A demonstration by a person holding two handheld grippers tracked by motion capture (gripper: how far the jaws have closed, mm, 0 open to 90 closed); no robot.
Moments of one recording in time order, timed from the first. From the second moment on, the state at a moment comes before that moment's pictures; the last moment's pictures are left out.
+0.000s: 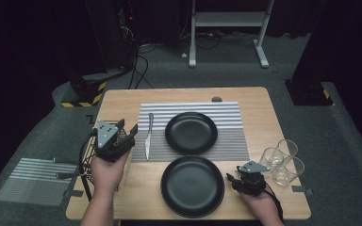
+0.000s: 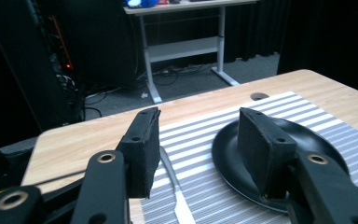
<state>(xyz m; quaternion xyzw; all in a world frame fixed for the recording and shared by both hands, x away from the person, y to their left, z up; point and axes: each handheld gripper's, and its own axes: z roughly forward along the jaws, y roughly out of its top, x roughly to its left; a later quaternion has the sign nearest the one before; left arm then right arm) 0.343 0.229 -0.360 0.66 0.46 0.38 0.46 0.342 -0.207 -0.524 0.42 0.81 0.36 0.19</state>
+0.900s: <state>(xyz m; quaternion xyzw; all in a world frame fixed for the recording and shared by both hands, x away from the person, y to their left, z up) 0.387 0.255 -0.372 0.66 0.50 0.36 0.44 0.342 -0.207 -0.524 0.41 0.82 0.36 0.19</state>
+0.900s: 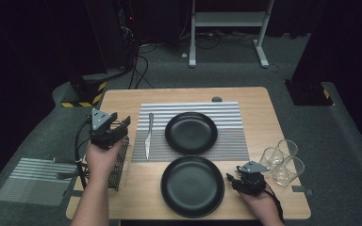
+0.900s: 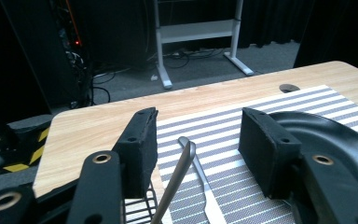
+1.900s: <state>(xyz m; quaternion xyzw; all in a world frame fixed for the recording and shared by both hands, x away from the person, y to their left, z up) 0.401 0.258 -0.385 0.66 0.53 0.34 0.41 0.342 -0.208 -0.524 0.41 0.82 0.35 0.19</state>
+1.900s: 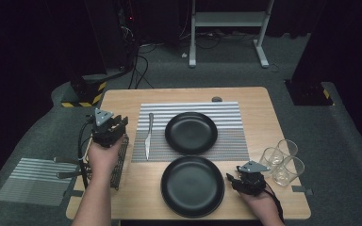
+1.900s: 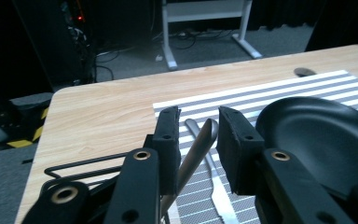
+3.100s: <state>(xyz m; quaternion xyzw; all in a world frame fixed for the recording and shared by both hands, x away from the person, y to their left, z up) 0.391 0.267 -0.380 0.63 0.55 0.36 0.42 0.342 -0.207 -0.524 0.41 0.82 0.36 0.19</state>
